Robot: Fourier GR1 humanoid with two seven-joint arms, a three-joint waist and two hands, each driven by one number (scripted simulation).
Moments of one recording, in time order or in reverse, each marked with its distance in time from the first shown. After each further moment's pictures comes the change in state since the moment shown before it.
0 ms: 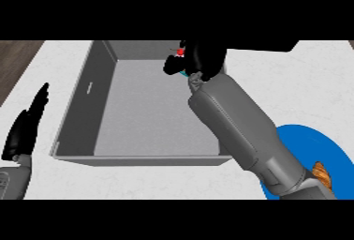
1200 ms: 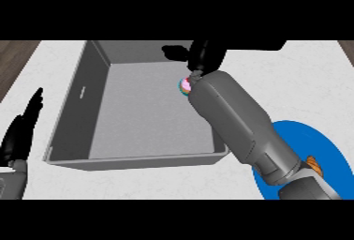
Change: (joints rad) left arm 0.035 -0.007 0.033 -0.011 0.000 0.002 0.003; right arm -0.065 0.000 0.005 0.217 -0.254 -0.620 -0.241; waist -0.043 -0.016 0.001
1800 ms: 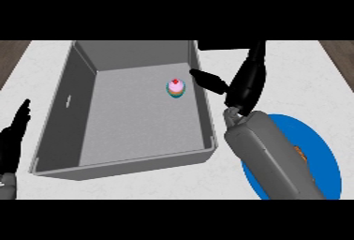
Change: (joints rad) left arm 0.086 0.006 0.040 -0.037 0.001 0.013 0.009; right arm 0.443 -0.109 0.033 -0.583 0.142 0.036 0.123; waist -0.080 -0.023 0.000
